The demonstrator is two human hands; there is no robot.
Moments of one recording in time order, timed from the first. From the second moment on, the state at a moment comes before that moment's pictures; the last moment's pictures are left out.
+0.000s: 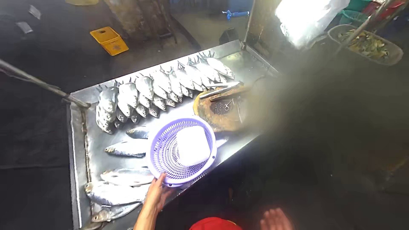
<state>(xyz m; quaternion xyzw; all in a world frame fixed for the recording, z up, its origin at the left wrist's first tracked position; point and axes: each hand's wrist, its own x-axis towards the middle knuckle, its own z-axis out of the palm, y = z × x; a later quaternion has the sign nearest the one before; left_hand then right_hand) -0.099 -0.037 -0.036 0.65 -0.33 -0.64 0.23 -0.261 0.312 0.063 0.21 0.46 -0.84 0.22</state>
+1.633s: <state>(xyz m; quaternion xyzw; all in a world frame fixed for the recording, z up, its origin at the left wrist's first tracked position) -0.441 0.045 0.014 0.60 -0.67 -0.40 0.17 -0.748 0.283 -0.053 -0.25 0.78 -0.31 0.48</state>
